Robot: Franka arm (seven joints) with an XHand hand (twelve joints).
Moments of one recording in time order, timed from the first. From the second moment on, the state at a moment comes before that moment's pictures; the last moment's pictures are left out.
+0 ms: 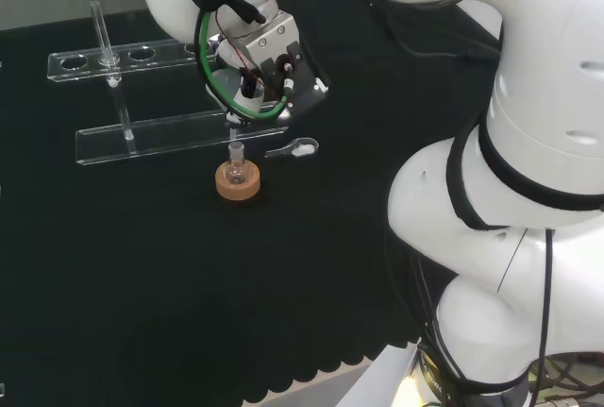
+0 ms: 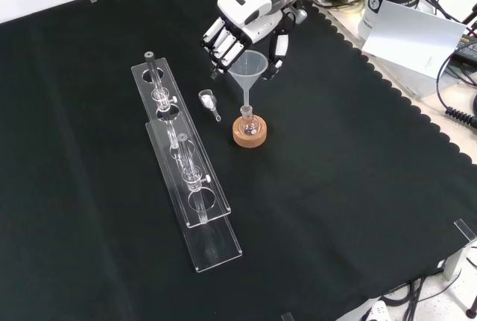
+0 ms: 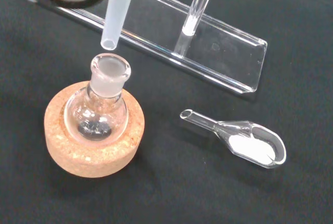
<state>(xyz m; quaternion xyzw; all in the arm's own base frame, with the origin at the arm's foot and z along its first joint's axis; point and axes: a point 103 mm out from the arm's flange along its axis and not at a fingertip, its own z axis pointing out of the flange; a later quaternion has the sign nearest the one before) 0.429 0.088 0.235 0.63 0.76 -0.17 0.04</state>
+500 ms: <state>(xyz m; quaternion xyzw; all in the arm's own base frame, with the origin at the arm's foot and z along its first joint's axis) 0.428 0.089 0.224 0.63 0.76 -0.18 0.03</state>
